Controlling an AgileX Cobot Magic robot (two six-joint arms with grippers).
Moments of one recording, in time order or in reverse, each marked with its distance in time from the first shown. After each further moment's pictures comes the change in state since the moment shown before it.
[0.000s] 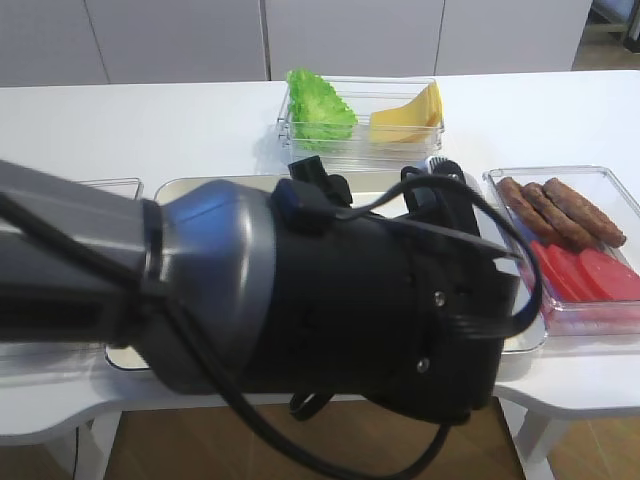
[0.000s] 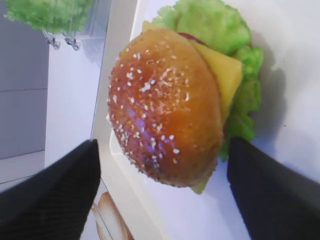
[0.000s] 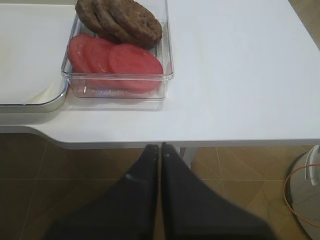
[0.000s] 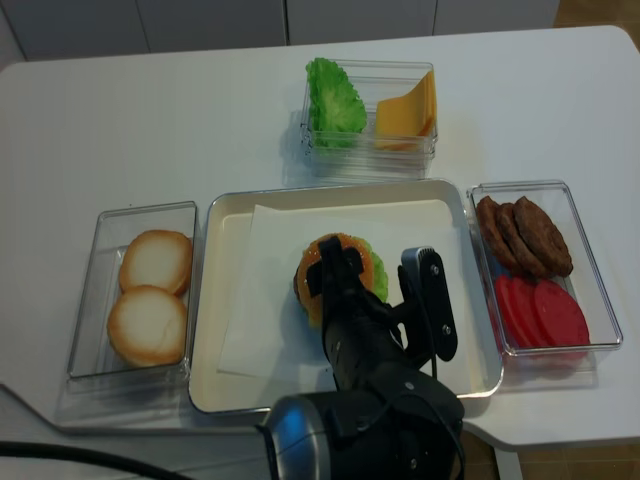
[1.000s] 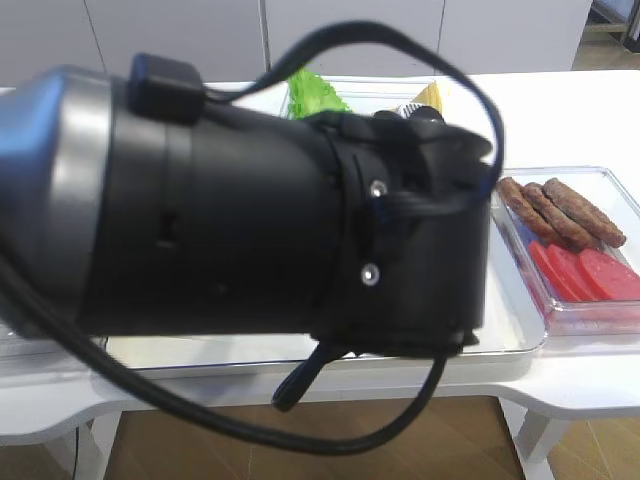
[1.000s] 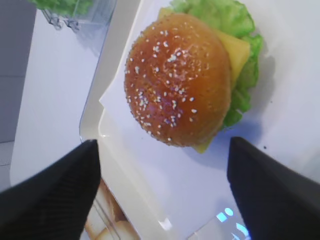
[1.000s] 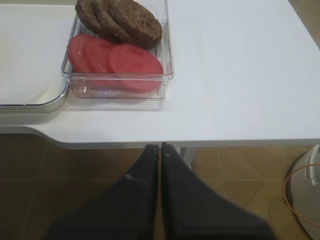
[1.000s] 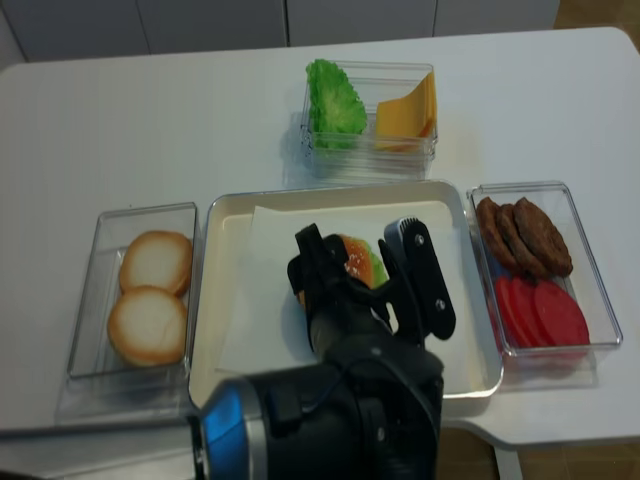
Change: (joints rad) left arm 0.000 -0.131 -0.003 -0.140 0.010 0.045; right arm 0.000 0.000 0.000 0.000 0.000 0.004
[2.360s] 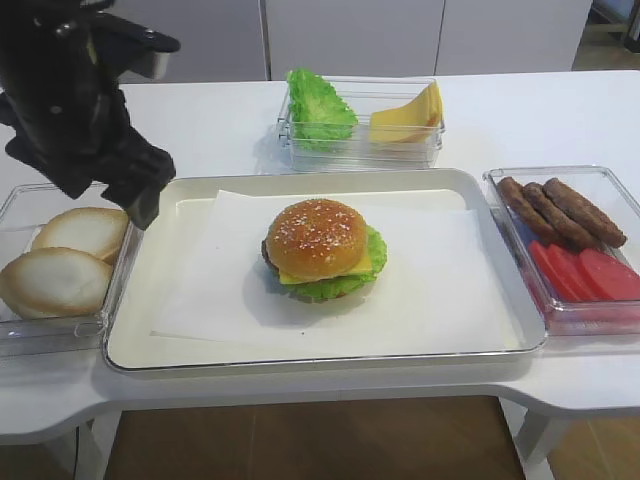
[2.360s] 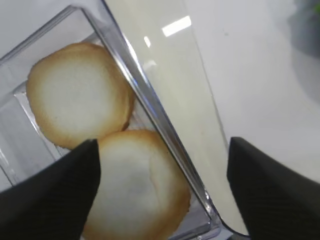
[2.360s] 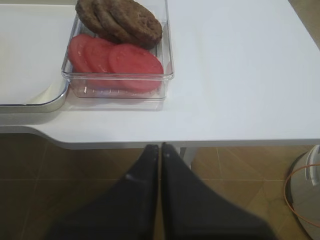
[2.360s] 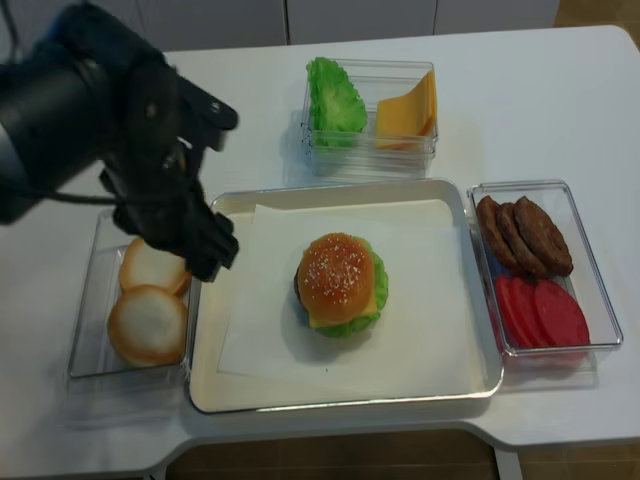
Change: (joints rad) left arm 0.773 -0.158 -0.016 -0.742 -0.044 0.456; right arm 0.000 0.000 0.000 0.000 0.000 -0.002
